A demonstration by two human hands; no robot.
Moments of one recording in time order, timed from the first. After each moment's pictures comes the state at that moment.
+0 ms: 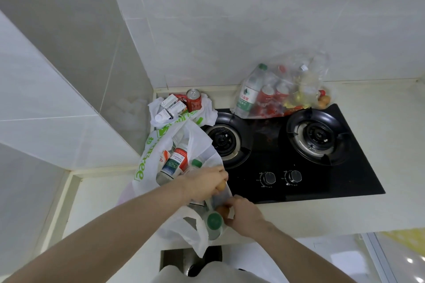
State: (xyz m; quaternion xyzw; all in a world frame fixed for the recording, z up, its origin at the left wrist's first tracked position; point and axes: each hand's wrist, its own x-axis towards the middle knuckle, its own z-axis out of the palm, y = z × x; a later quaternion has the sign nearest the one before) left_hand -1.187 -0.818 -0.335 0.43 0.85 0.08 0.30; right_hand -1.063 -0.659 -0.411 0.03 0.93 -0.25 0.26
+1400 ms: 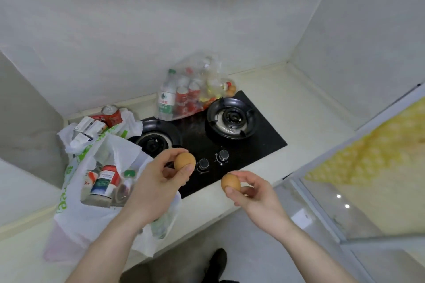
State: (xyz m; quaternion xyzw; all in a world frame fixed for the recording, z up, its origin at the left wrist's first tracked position) left_hand -1.078 -0.785 -0.199 0.22 0.75 0.57 0.26; right_hand -0.915 -0.597 -0.230 0.30 0.70 -0.64 -0.08
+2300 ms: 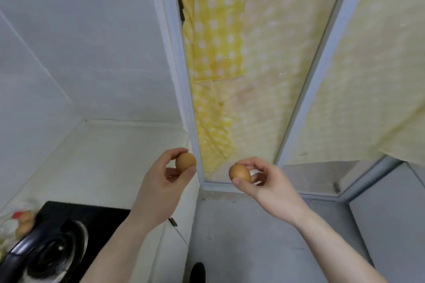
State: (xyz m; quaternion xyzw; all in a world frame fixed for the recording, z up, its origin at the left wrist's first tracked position) left_hand -0.859 -0.309 -0.137 0.59 0.60 0.39 0.38; right_hand -0.607 -0.306 -0.172 0.57 0.56 -0.46 -0.38
